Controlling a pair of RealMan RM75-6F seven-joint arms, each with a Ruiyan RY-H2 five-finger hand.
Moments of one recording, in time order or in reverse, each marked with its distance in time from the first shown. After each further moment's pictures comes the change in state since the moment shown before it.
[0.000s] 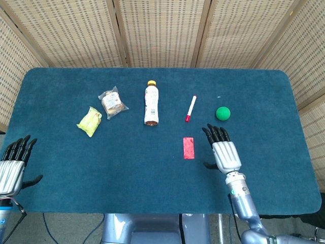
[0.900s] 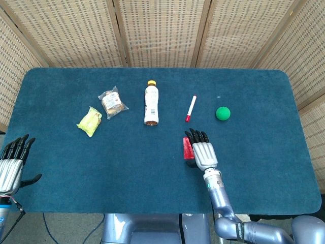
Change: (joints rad) left arm -0.008 0.001 -0.006 0.013 -0.024 -0.022 -0.024; right arm 0.127 -0.268 0.000 0.307 0.125 -0.055 0.004
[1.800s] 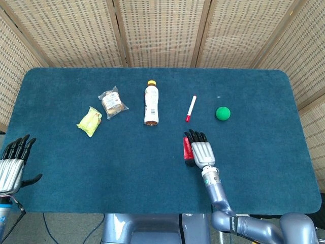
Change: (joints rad) left arm -0.003 -0.007 0.003 0.008 -0.005 -0.006 0.008; right arm 0.048 -0.074 0.002 0.190 0.037 -0.079 0.055
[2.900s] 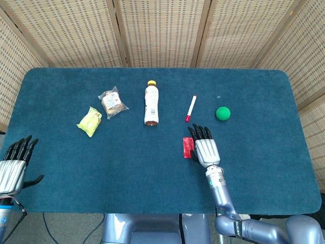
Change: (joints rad) left arm 0.001 -0.002 0.009 -0.004 0.019 0.009 0.004; right arm -0.046 0.048 -0.025 -0.074 -0.131 0.126 0.042
